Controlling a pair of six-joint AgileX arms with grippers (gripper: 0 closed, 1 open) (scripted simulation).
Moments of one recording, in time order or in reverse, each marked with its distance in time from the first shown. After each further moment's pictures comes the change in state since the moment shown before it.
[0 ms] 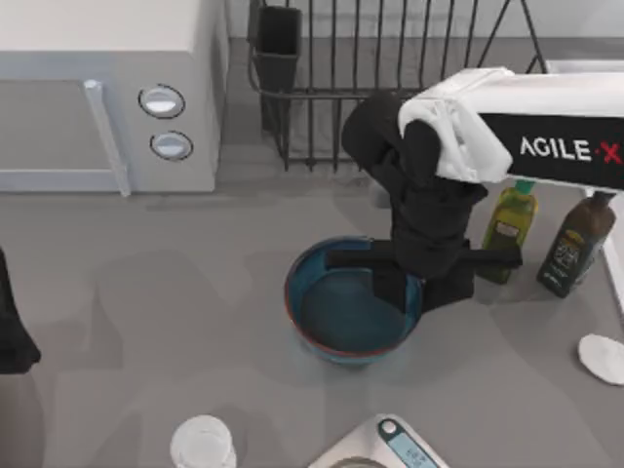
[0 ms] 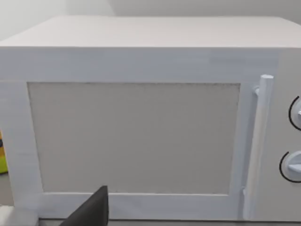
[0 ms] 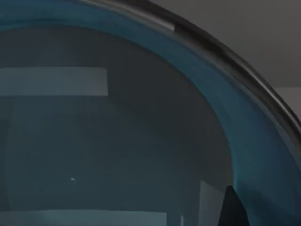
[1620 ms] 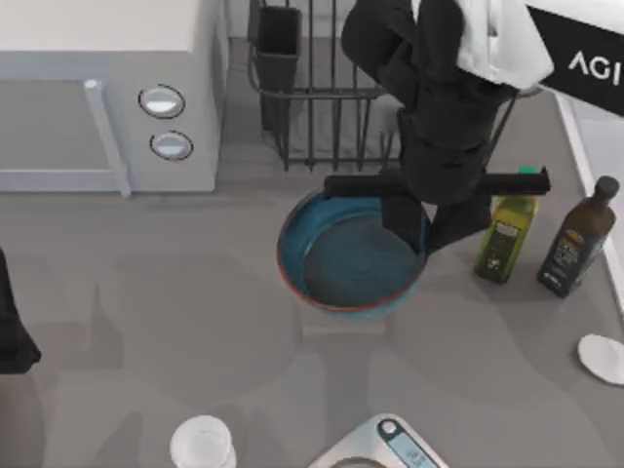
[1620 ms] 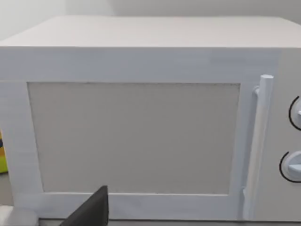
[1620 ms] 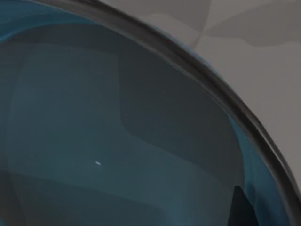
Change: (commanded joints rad) left arm 0.000 0.000 0.000 0.000 0.000 0.000; right arm 0.006 -0.085 0.278 -0.349 0.011 -0.009
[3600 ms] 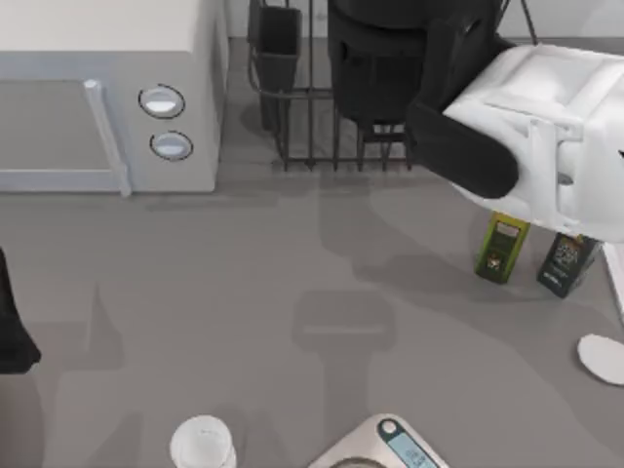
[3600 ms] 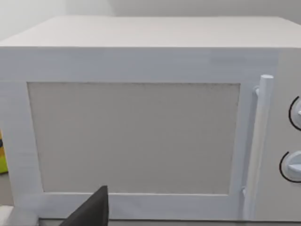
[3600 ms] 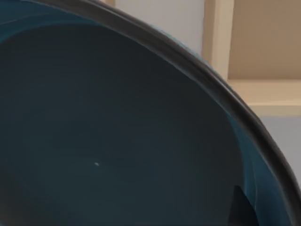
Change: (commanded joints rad) left arm 0.000 0.000 0.000 0.000 0.000 0.000; right arm 0.250 -0.338 -0.375 1.571 0.888 -0.608
